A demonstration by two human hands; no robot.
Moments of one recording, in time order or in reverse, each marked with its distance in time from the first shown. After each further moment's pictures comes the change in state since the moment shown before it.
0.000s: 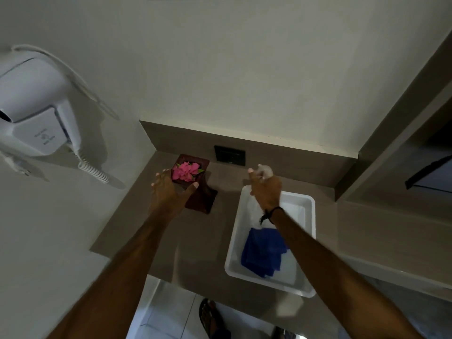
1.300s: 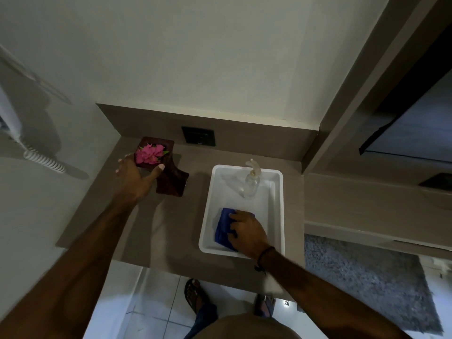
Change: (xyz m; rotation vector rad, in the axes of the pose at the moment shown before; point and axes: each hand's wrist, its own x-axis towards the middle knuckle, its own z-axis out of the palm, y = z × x) left_hand 0.002 -0.007 0.006 -0.052 -0.019 0.000; right_hand -0.127 0.112 -0.056 -0.809 -0.526 -0.406
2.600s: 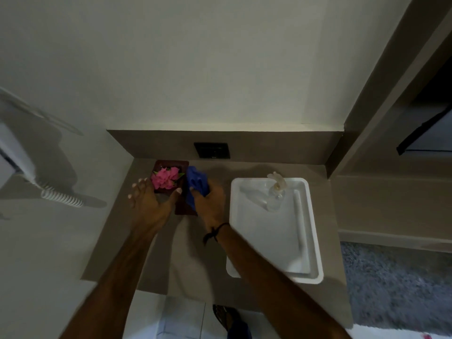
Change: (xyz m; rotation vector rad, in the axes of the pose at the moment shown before) left_hand 0.009 -0.002 0.003 0.156 0.017 0.021; right_hand 0.161 -0.145 -0.044 1.225 0.424 0.514
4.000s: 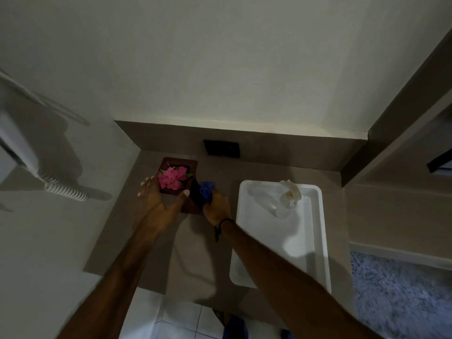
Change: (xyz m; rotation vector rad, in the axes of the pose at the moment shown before) left_hand -0.009 0.011 -0.014 -0.065 -0.045 -0.011; right_hand 0.055 0.054 0.011 -0.544 -0.273 0.090
